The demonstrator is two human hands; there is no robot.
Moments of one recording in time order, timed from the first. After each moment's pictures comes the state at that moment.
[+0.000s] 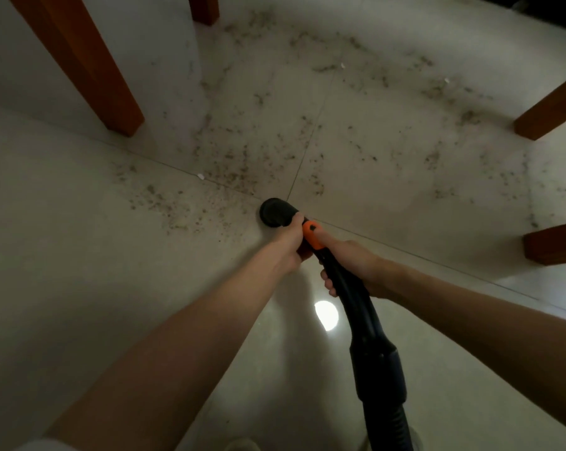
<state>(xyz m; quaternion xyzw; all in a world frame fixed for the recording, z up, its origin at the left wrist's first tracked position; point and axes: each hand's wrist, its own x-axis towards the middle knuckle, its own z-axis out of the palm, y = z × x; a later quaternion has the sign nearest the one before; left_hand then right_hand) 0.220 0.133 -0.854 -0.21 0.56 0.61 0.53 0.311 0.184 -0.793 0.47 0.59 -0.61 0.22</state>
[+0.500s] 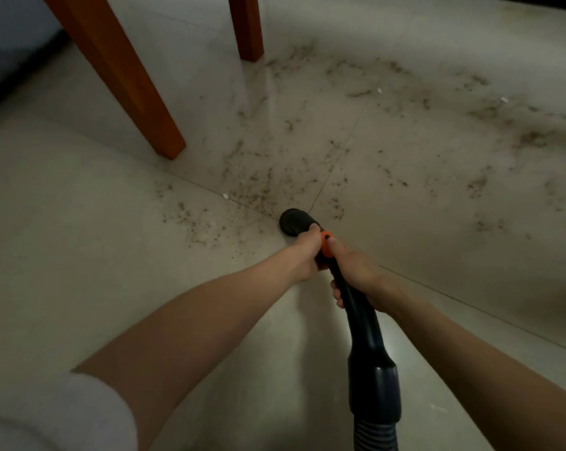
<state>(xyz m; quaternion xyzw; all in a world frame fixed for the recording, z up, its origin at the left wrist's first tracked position) 0.225 0.179 -0.835 -0.20 0.61 0.58 0.49 0.304 0.229 -0.815 0.43 0.63 -0.62 0.20</state>
